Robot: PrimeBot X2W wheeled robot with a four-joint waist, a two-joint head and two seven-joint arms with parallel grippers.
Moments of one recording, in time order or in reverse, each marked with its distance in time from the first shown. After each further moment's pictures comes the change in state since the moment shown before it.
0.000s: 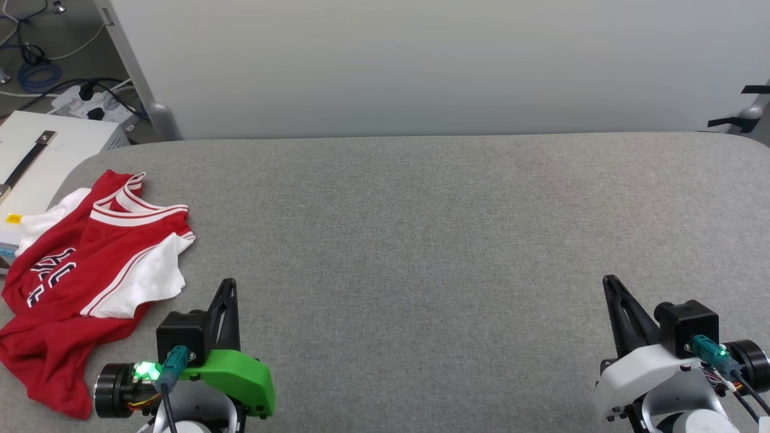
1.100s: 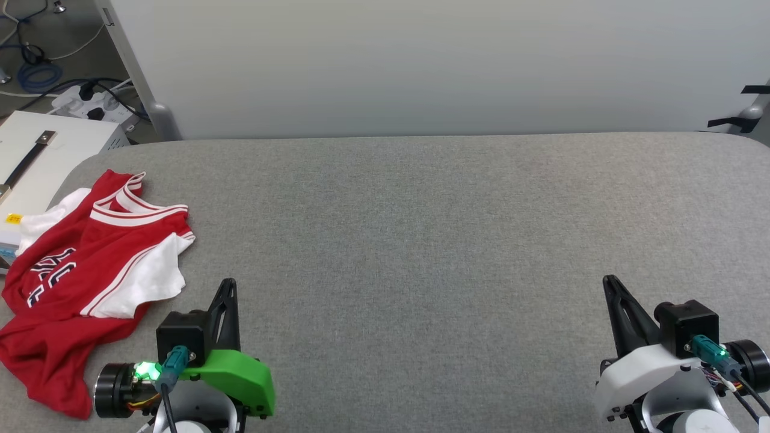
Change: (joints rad) left arm 0.000 0.000 0.000 0.000 0.000 0.000 0.000; right arm 0.000 0.000 0.000 0.000 0.000 0.000 0.000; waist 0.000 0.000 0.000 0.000
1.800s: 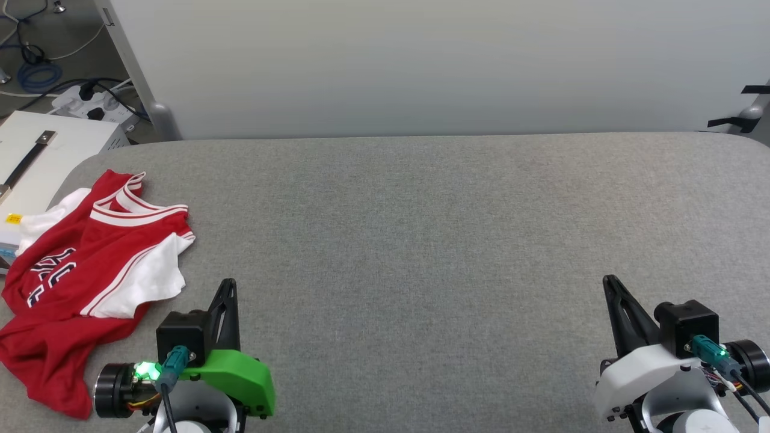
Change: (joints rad) left arm 0.000 0.000 0.000 0.000 0.000 0.000 0.000; right arm 0.000 0.000 0.000 0.000 0.000 0.000 0.000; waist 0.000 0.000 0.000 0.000
